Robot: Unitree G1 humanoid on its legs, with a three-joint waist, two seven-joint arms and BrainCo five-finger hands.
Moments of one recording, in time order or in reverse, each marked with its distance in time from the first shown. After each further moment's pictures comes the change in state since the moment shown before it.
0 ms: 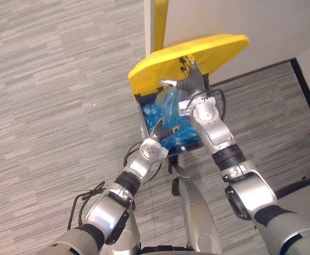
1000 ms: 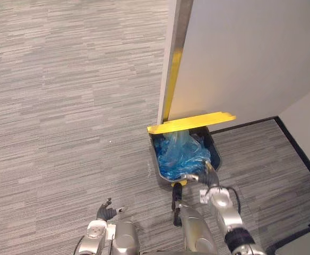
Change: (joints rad) left arm 0.690 0.118 0.409 0.094 -0.067 -0.010 -0.087; right arm 0.847 0.139 -0.255 0.176 -0.180 -0.001 0.107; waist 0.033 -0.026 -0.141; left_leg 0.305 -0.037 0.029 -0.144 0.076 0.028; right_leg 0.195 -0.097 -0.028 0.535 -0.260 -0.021
